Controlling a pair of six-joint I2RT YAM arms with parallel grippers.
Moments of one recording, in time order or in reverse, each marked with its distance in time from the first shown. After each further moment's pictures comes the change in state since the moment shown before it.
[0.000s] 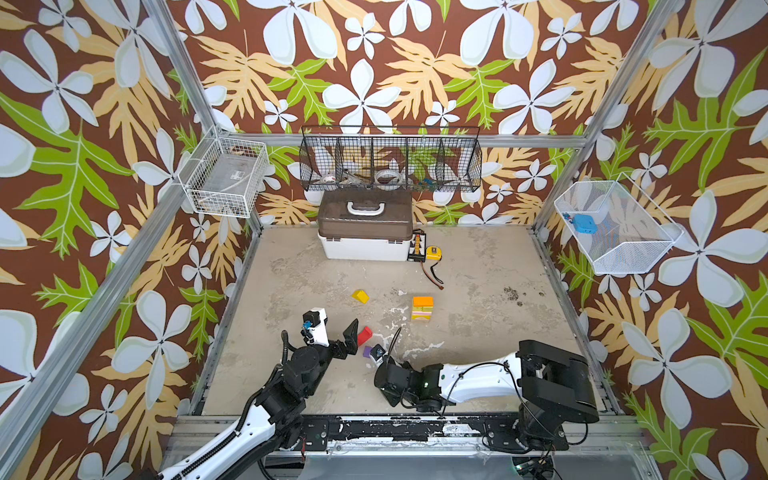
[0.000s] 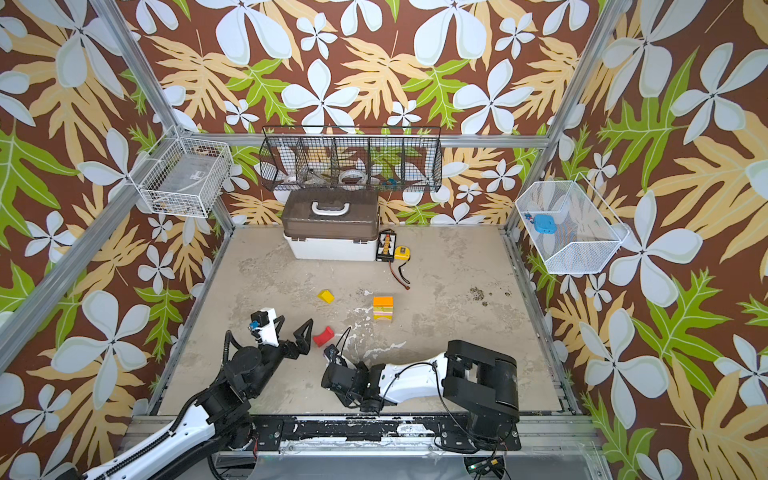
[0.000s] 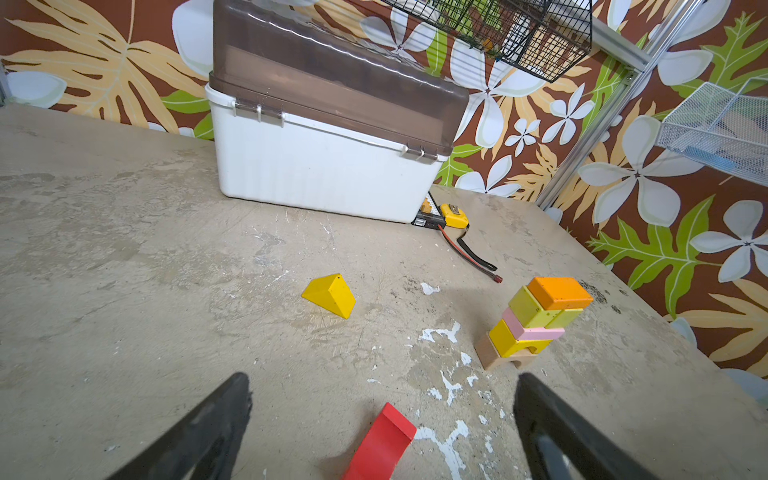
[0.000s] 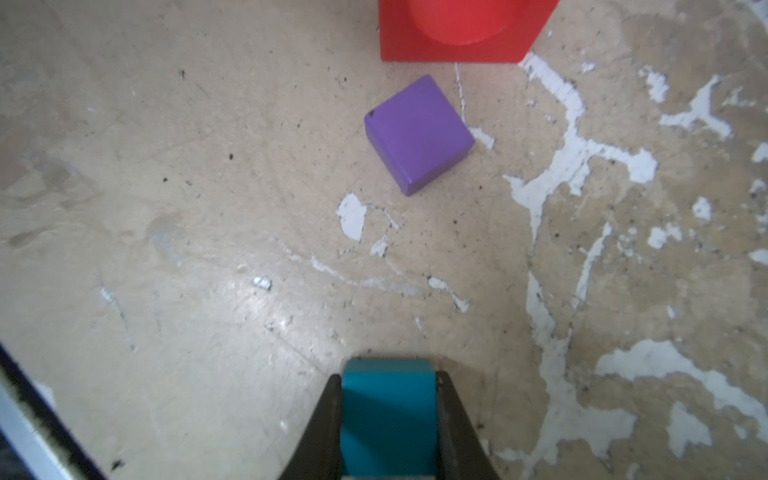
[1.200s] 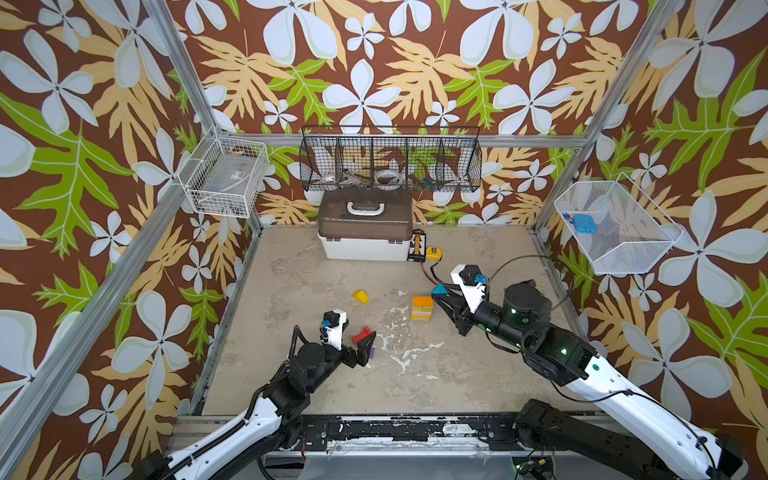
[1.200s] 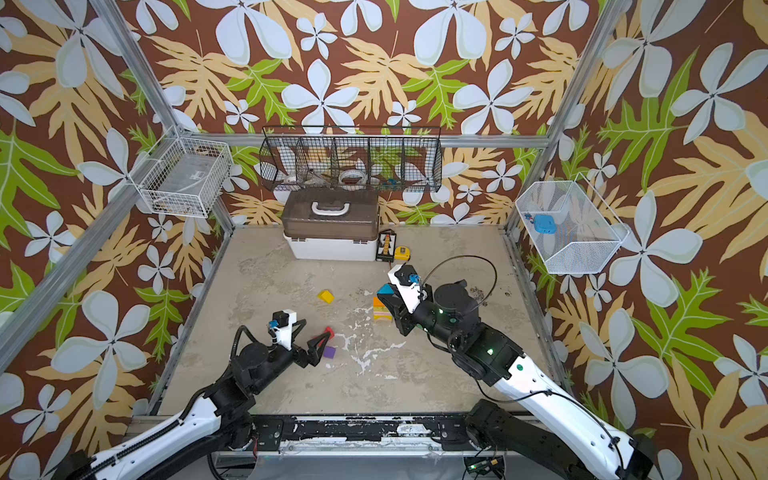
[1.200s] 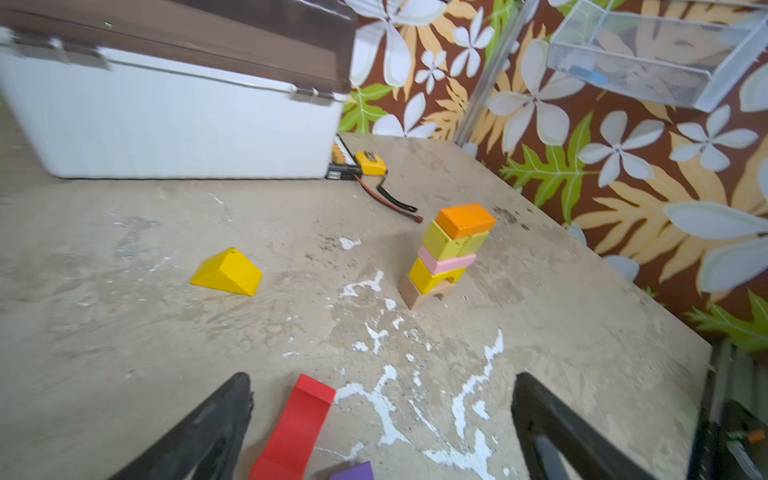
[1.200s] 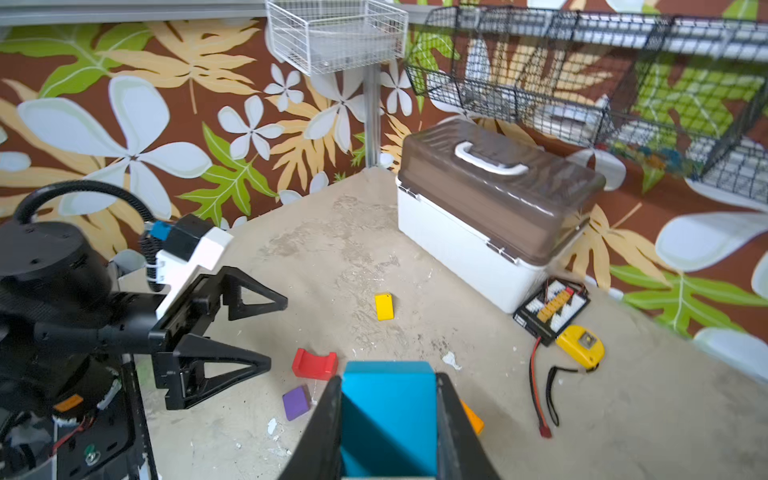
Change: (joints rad) left arm -0.024 0.161 0.018 0.105 0.334 0.070; right arm -0.561 -0.833 0.082 -0.118 -0.397 -0.562
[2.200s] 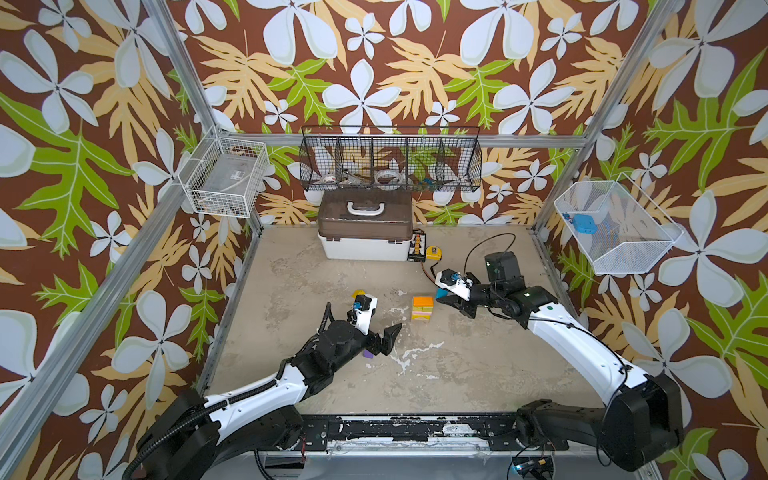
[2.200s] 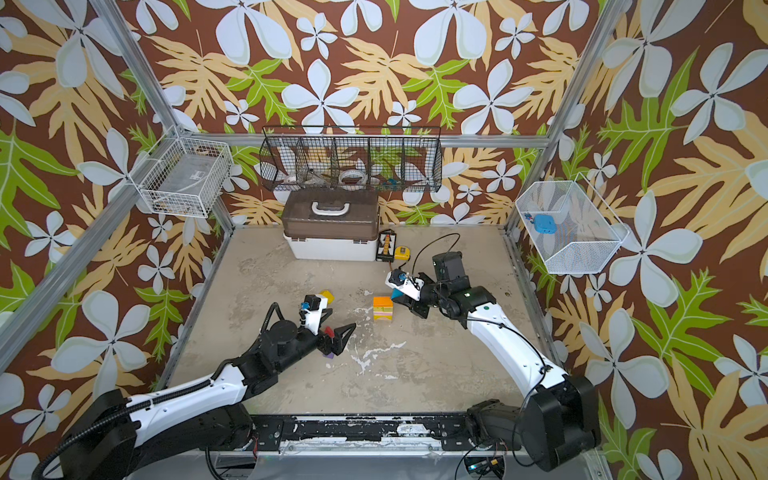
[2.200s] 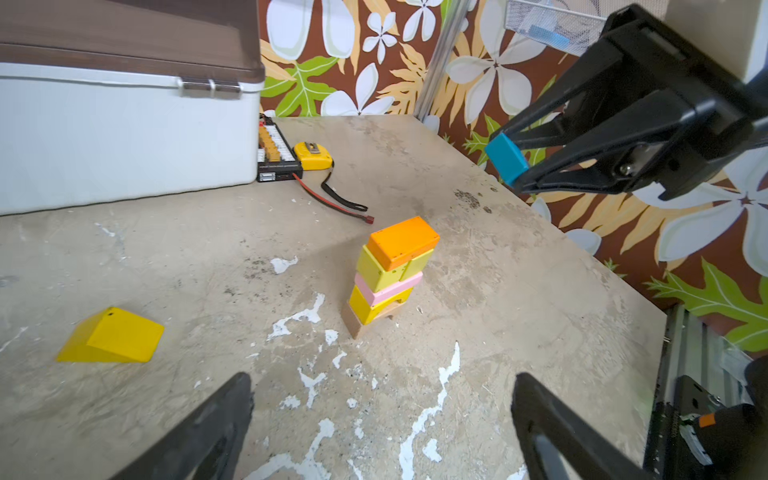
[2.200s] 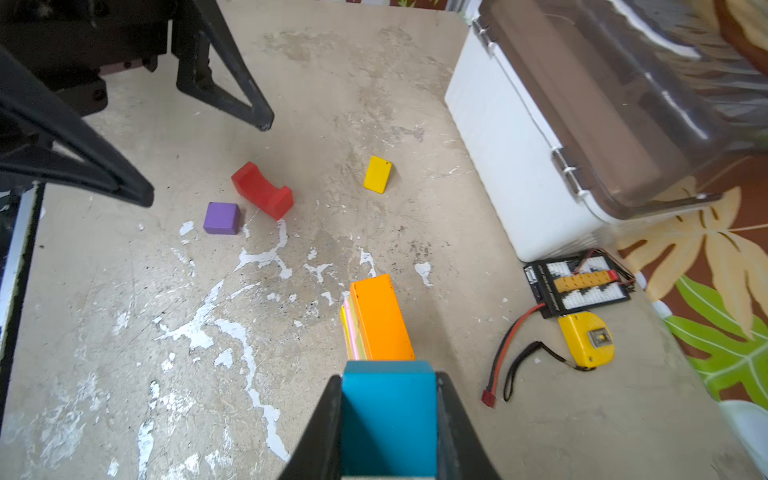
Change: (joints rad) left arm -0.084 0.361 0.228 0.079 -0.033 0.006; right arm -0.428 0.420 0.075 -0.190 -0.519 -0.721
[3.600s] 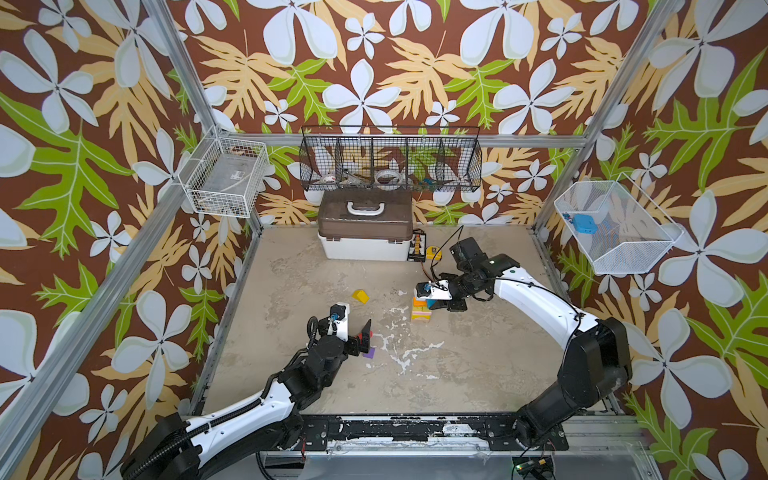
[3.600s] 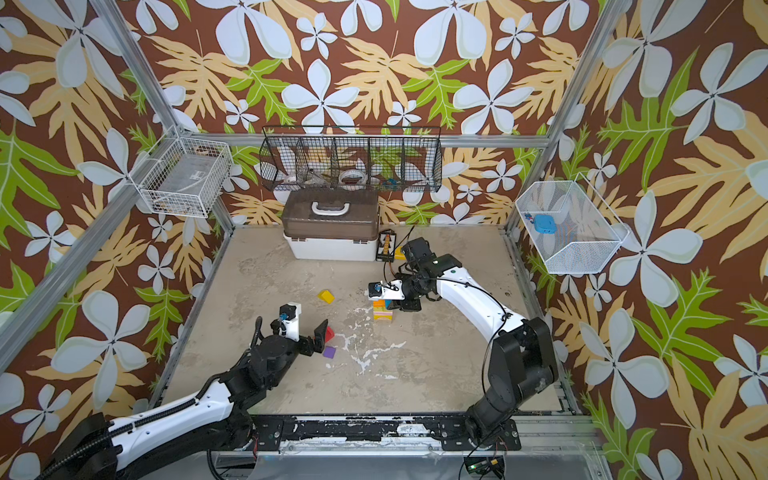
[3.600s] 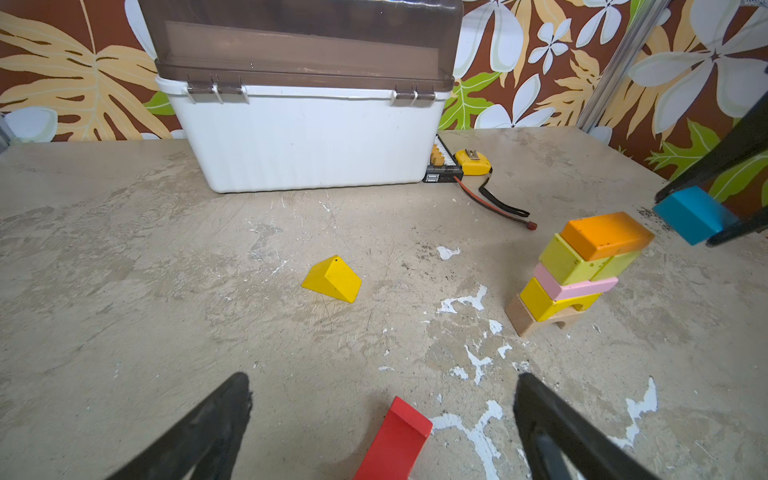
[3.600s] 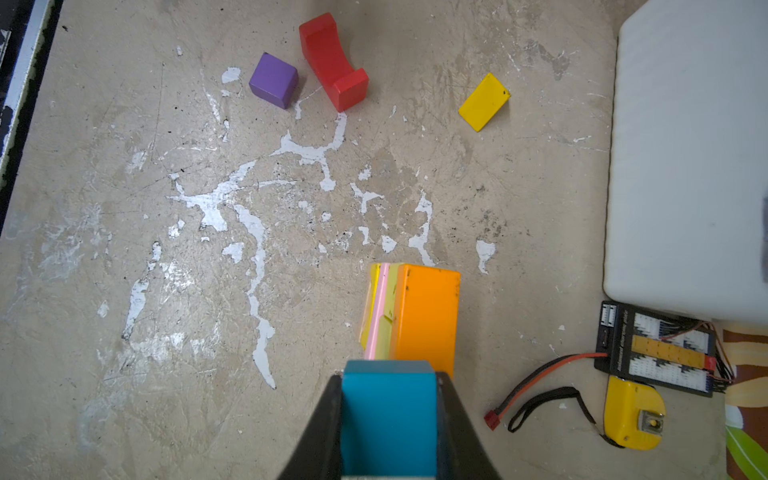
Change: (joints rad) left arm 0.000 -0.160 -0.143 -0.070 -0.412 0.056; right arm 0.101 0.332 0.358 -0.418 0.153 -0.438
